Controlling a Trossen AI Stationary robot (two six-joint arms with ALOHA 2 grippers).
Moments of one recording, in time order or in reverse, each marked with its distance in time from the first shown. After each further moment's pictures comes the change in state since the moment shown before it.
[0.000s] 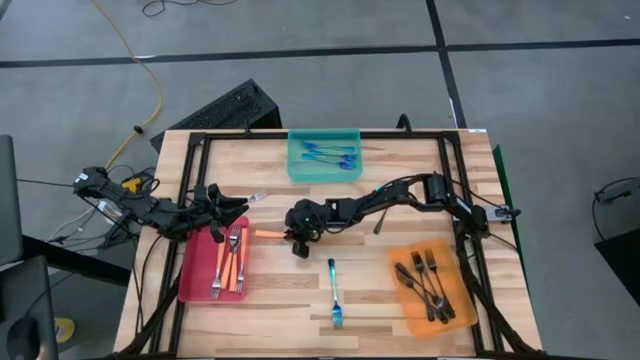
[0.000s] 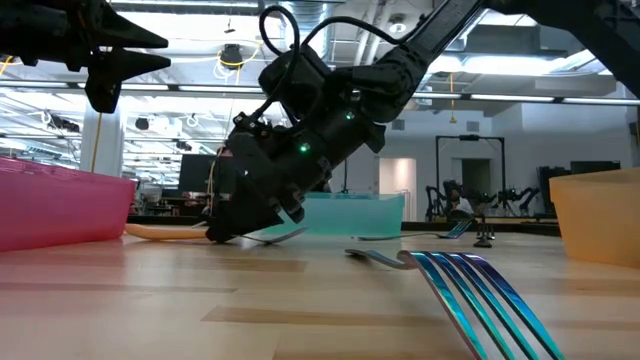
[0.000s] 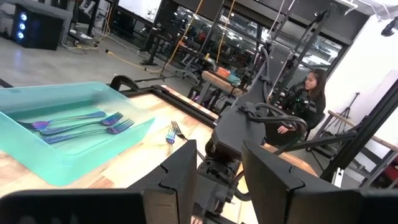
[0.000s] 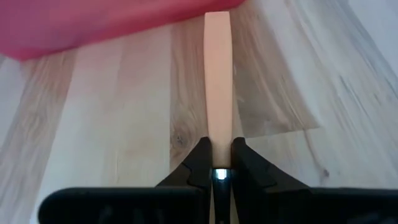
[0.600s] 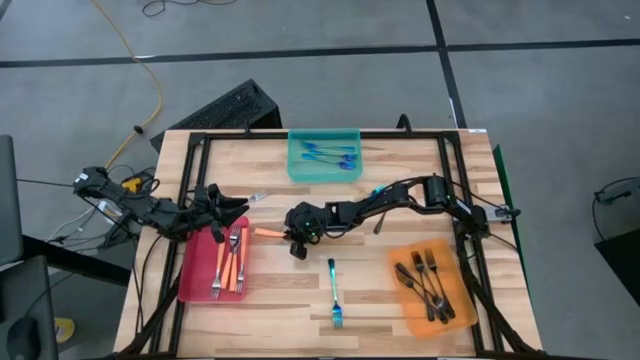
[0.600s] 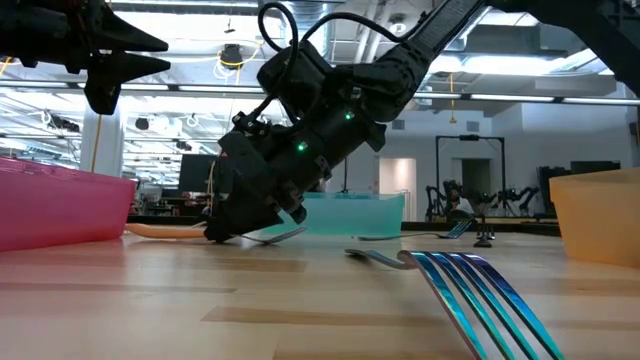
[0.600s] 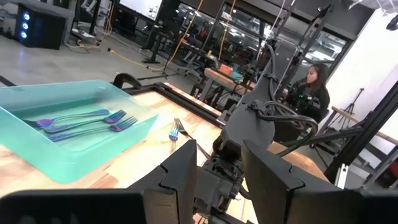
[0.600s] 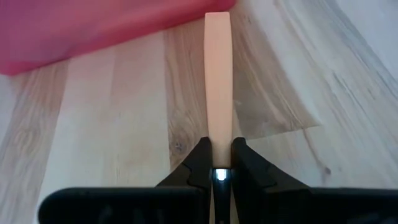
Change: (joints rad) left arm 0.000 0.000 0.000 -0.020 -0.003 0.000; right arm 0.022 -0.009 0.000 0.041 0.030 0.069
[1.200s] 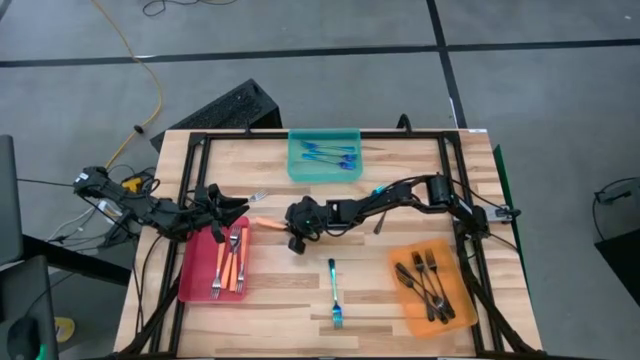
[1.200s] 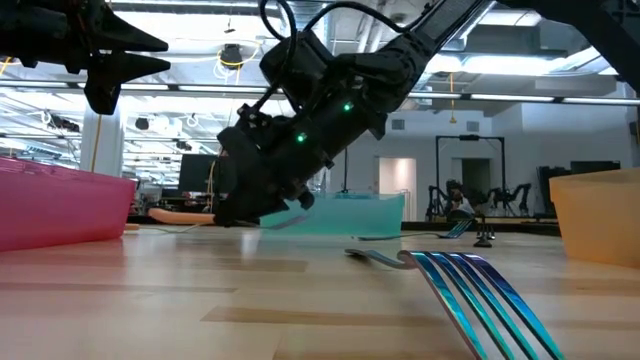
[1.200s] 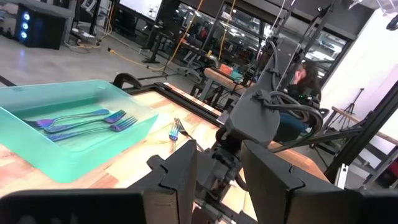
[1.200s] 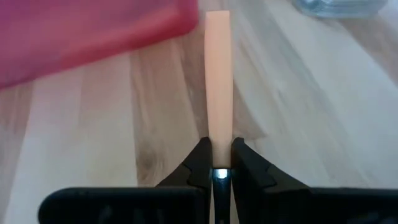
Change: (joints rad) left arm 0.000 0.000 0.000 0.000 0.000 0.000; right arm 0.000 -0.042 -0.001 -0.006 0.114 0.021
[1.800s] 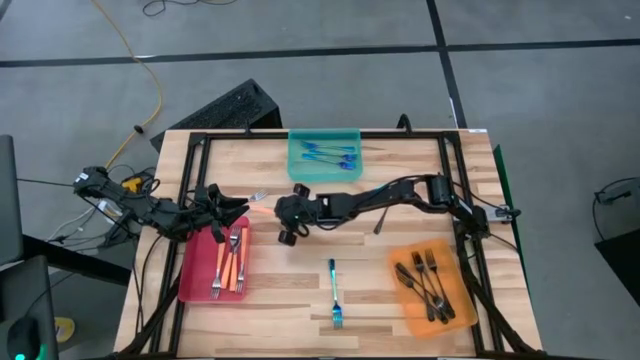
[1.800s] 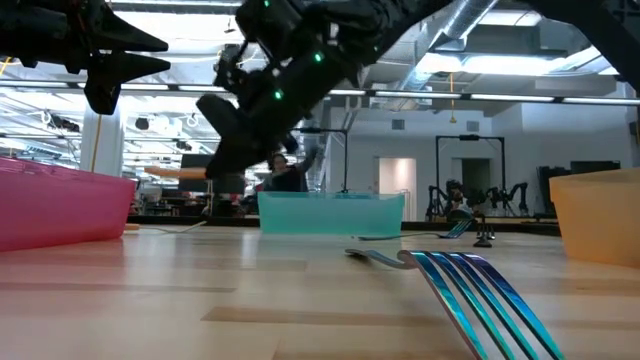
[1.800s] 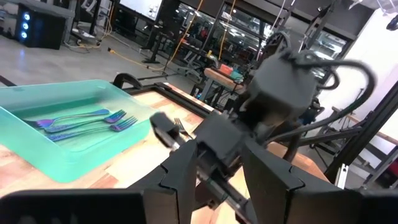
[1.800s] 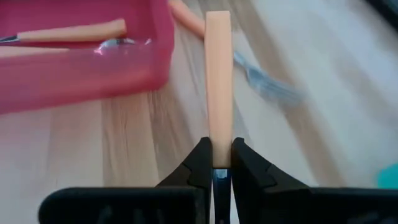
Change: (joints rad) left arm 0.000 0.000 0.000 0.000 0.000 0.000; right arm 0.011 -0.001 0.251 -0.269 0.172 -0.191
